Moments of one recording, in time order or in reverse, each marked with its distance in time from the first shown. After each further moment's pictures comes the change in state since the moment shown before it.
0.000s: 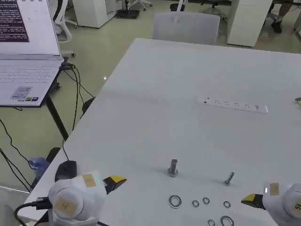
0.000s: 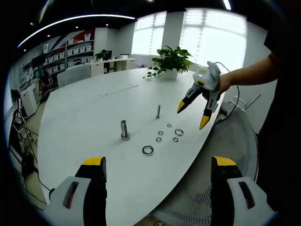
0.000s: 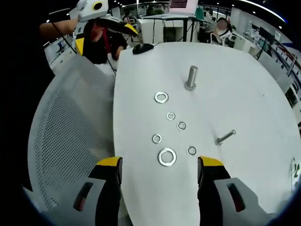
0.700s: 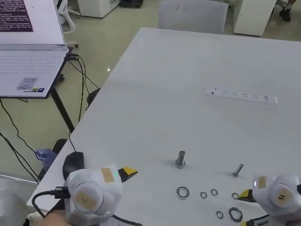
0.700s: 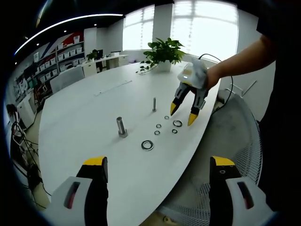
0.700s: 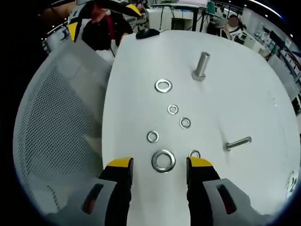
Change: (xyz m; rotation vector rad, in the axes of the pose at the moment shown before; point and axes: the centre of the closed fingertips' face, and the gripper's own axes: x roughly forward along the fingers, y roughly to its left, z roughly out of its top) left arm 0.006 -0.003 -0.012 0.099 0.067 -0.021; right arm 0.039 -0.006 -0.011 -0.082 0.097 0.022
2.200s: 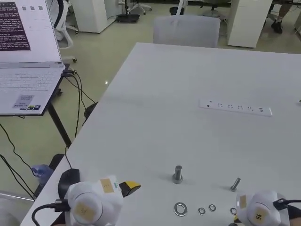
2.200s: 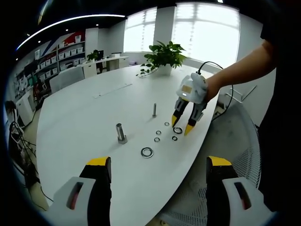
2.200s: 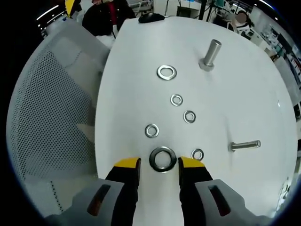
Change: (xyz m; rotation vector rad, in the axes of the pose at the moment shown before) left arm 0.007 0.003 0.017 -0.025 -0.022 -0.014; right arm 0.013 -0.001 -0.011 -0.044 0.119 -0.003
